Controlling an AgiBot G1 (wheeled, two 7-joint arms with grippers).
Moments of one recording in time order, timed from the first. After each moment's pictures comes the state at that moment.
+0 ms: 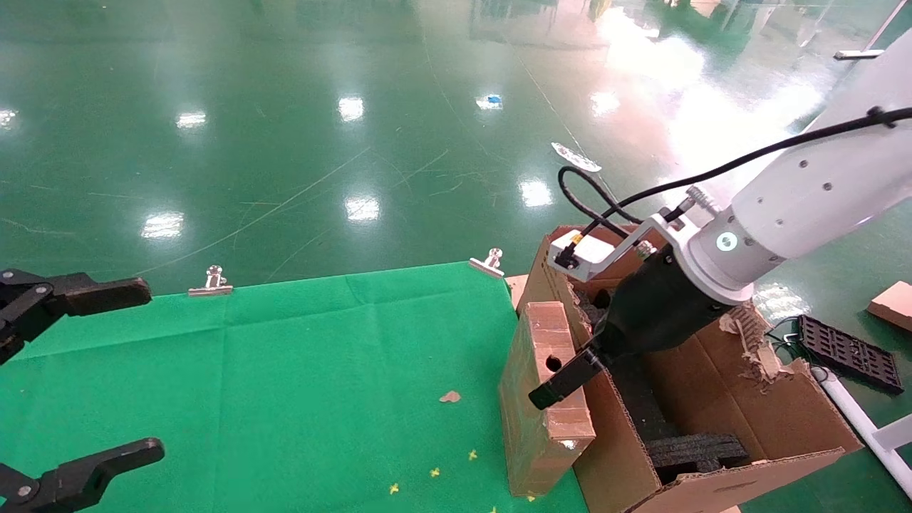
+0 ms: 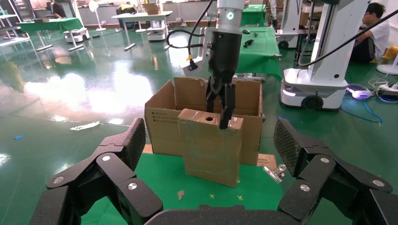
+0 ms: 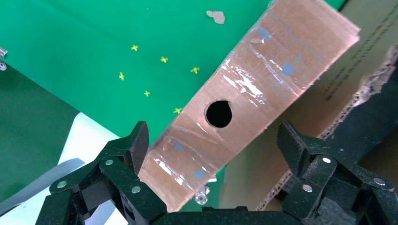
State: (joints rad) left arm -1.08 0.61 0.29 -1.28 0.73 1.49 -0.18; right arm 2.13 -0.69 -1.68 1.14 -1.25 -1.43 1.28
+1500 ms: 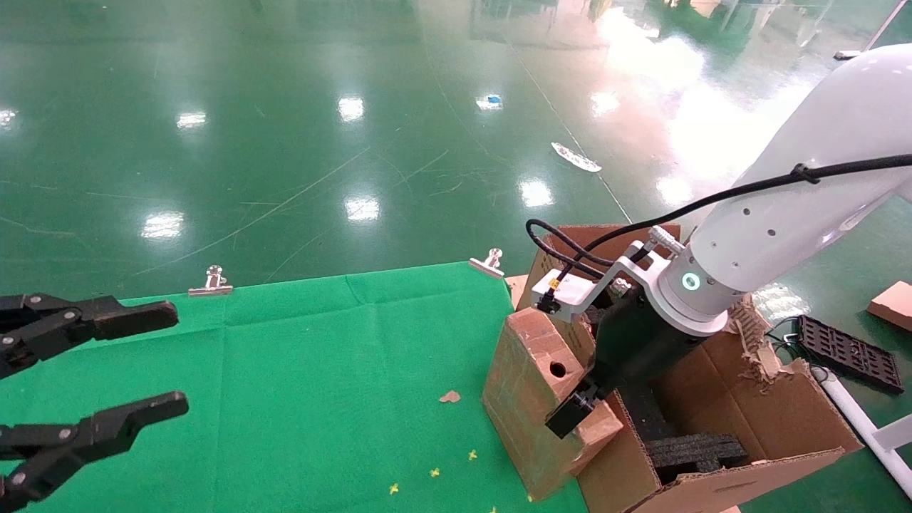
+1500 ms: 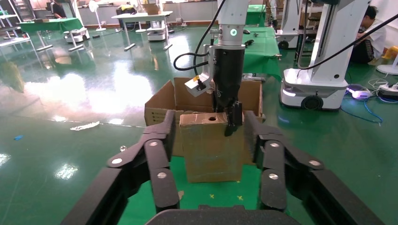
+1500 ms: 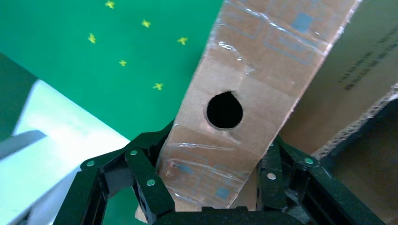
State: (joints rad) left arm -1.08 0.61 0.29 -1.28 0.72 1.49 -0.18; right arm 2.11 -0.71 -1.72 1.26 -1.35 -1.38 1.30
